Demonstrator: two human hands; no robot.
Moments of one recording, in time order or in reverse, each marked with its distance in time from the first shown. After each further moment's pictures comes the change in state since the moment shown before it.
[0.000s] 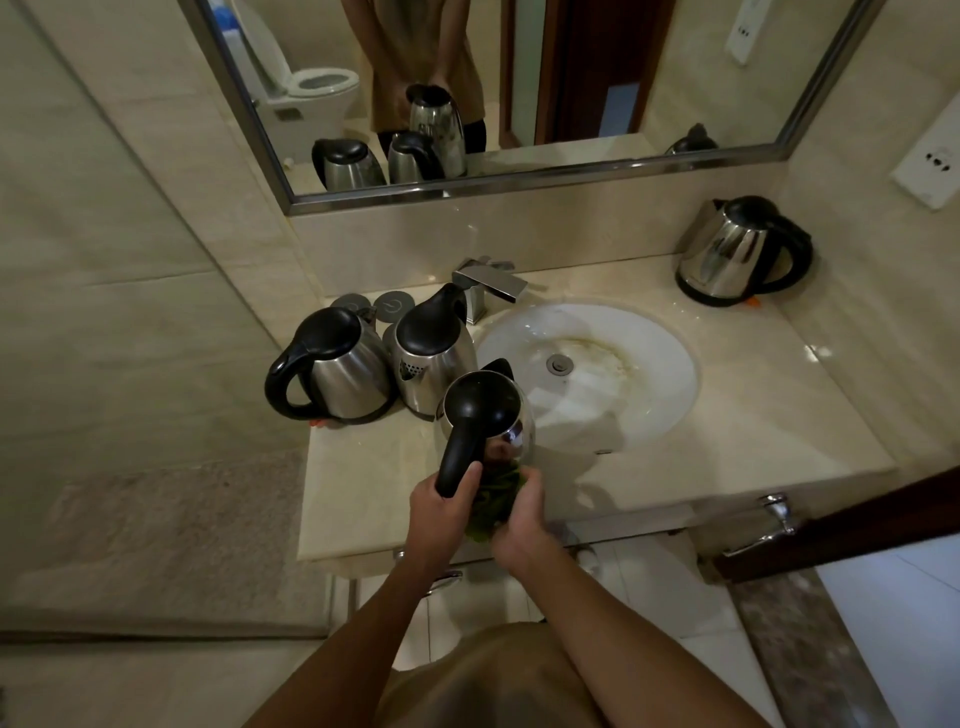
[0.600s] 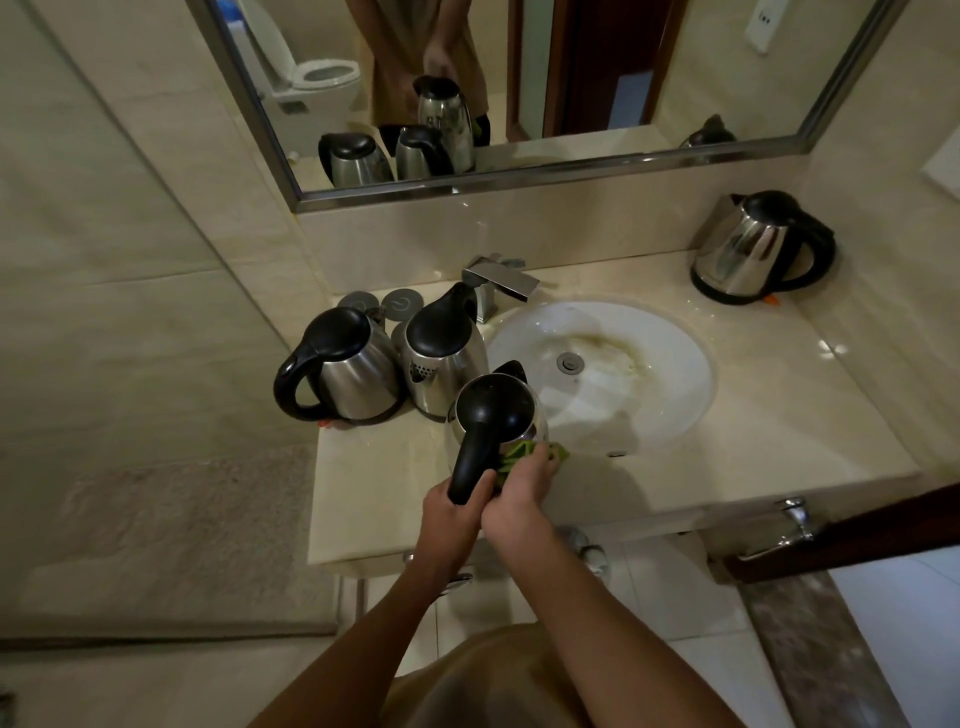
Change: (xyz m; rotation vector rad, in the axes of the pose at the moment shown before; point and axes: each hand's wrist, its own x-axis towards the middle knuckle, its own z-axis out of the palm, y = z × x) left_hand 0.001 0.003 -0.005 -0.001 -0.082 0.045; right_hand 0.026 -0.005 0.050 0.174 0.254 -0.333
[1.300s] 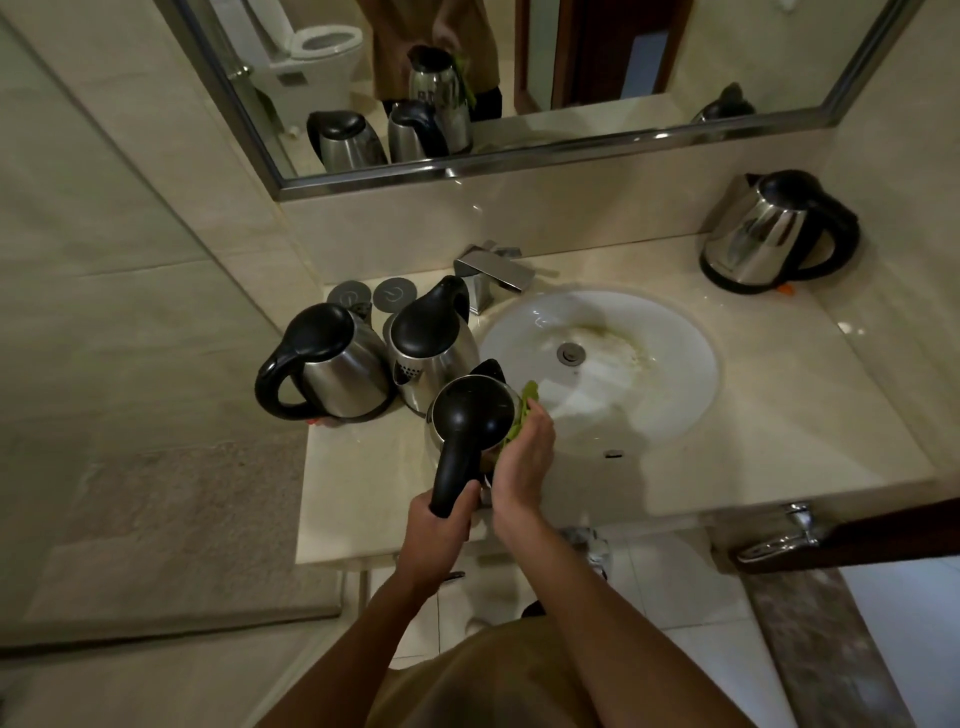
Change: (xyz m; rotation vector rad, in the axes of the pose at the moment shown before) left_hand -0.002 0.008 0.006 -0.058 -0.004 -0.115; right_hand 0.001 -0.027 0.003 -0.438 -0.170 -0.441
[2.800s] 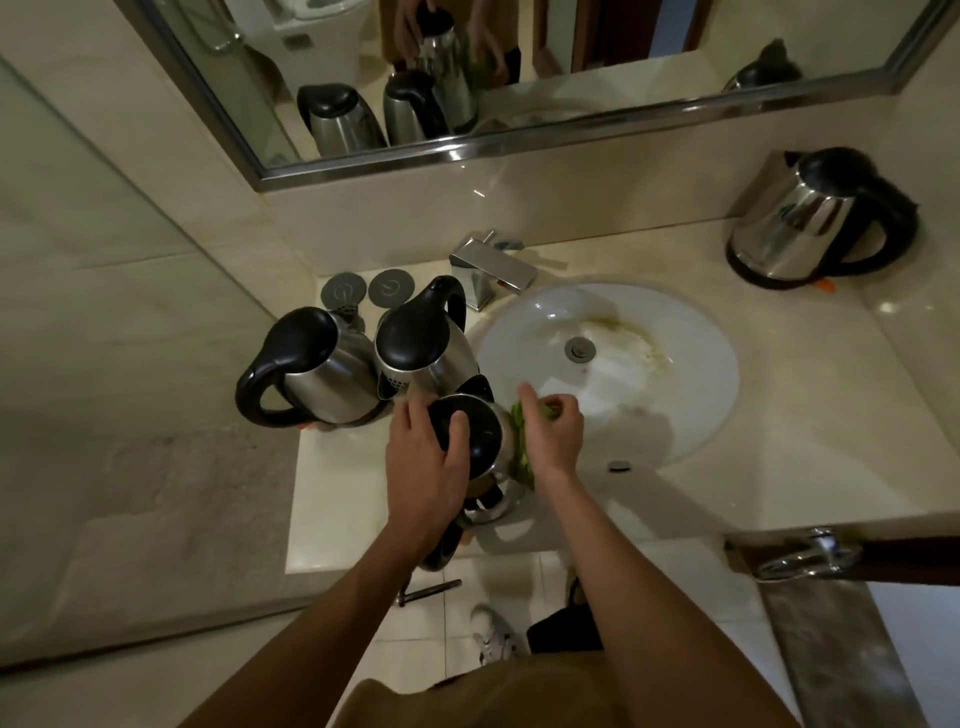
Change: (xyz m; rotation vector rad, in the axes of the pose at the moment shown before) left_hand 0.060 0.076 0.028 0.648 0.287 0.290; right_hand 0.097 -0.017 -0.017 -0.276 -0.131 0.132
